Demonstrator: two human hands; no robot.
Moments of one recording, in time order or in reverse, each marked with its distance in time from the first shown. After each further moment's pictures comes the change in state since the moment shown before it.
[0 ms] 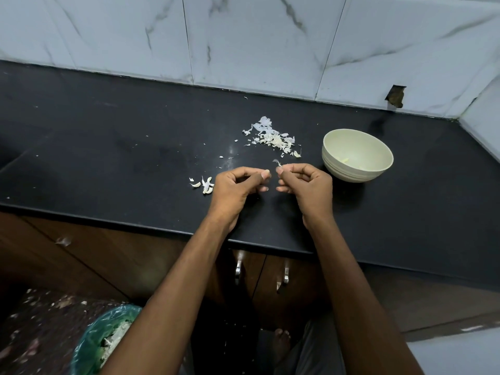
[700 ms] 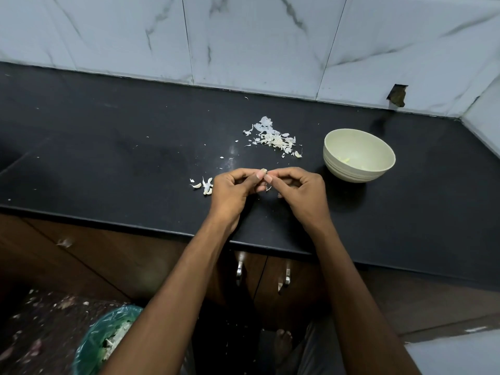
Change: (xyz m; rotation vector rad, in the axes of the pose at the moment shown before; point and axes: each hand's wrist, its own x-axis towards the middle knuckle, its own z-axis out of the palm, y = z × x) left_hand 0.001 -0.001 -0.001 -0.028 0.010 0.010; right_hand -0.005 0.002 -0.001 -0.323 -0.189 -0.253
